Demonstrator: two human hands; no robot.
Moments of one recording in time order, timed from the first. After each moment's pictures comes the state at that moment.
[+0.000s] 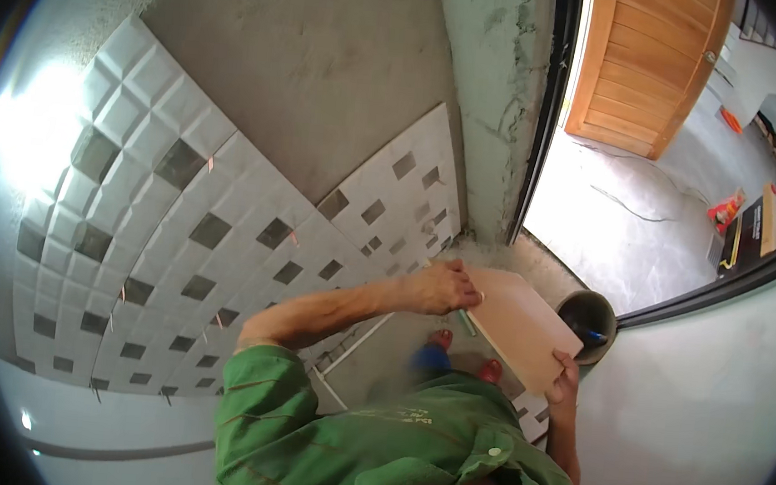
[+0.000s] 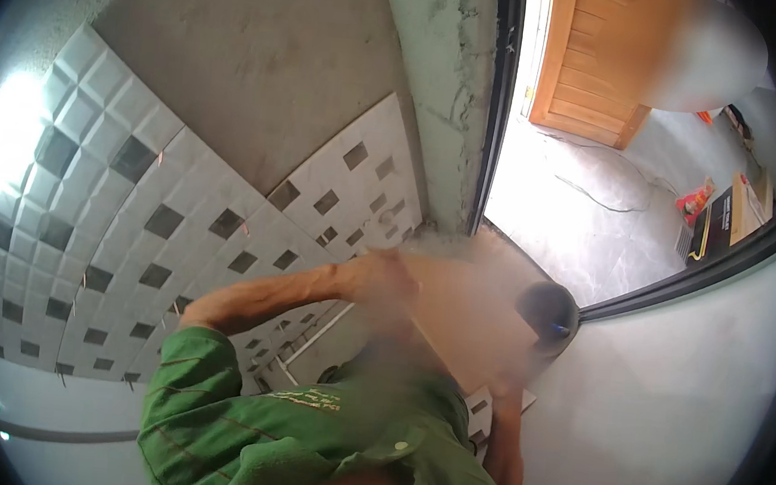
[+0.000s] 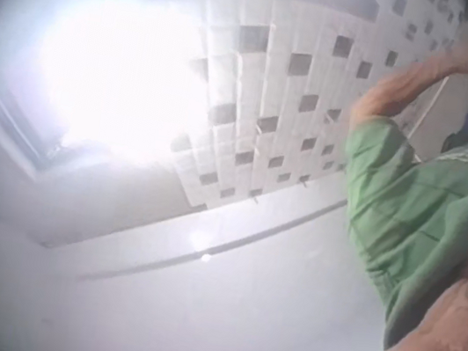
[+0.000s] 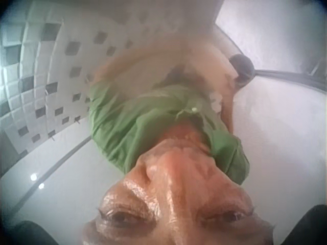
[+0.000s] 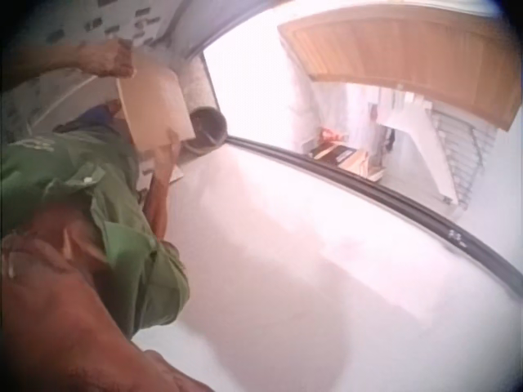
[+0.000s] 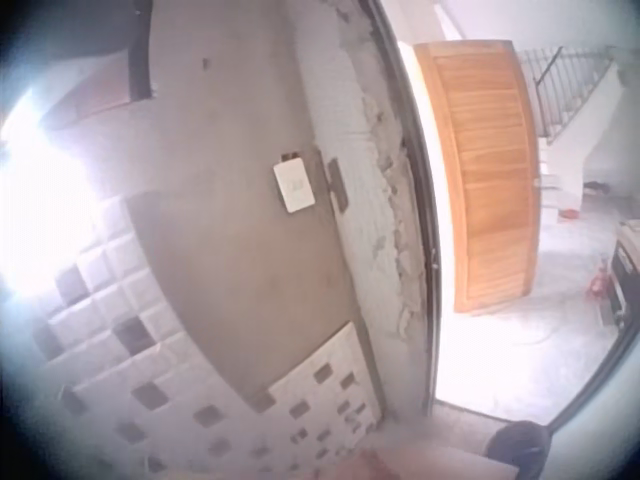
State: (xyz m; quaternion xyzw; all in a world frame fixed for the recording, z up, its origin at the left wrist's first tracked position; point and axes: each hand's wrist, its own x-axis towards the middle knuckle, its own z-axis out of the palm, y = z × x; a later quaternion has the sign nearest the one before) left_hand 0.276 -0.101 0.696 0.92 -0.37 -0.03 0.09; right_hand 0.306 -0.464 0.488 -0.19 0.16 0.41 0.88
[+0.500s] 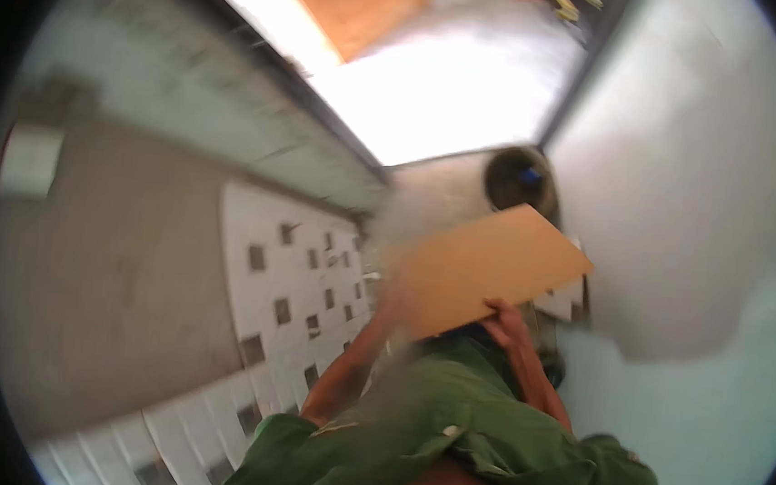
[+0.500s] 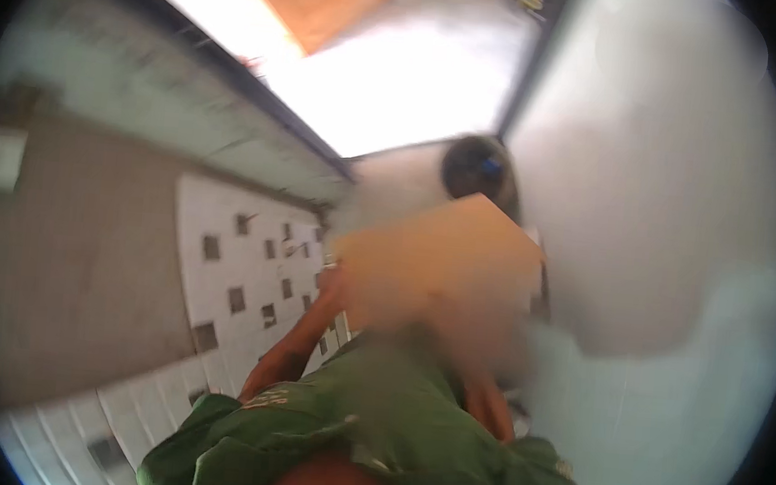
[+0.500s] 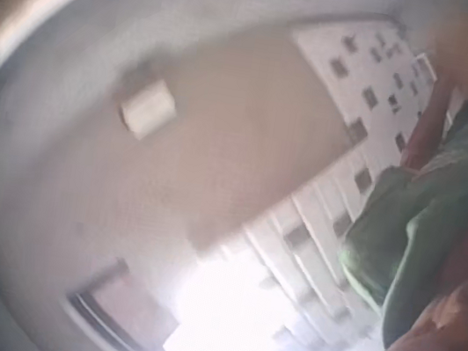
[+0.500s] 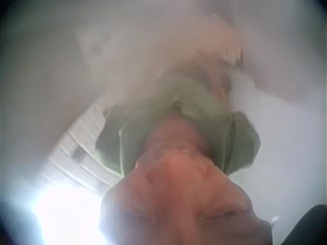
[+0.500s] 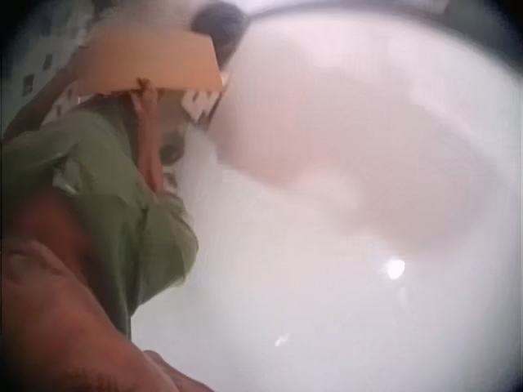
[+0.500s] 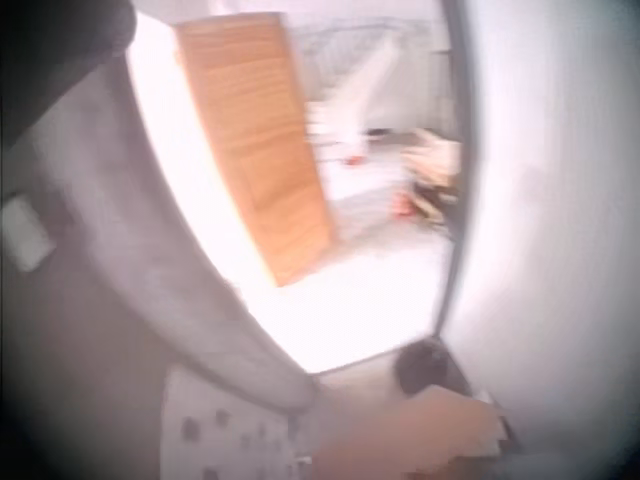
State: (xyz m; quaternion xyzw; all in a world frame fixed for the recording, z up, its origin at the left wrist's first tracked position) left_hand 0.337 -0.082 0.392 0.94 -0.04 -0.18 0.28; right_hand 0.239 -0.317 0.490 -0.15 0.31 0.08 0.94
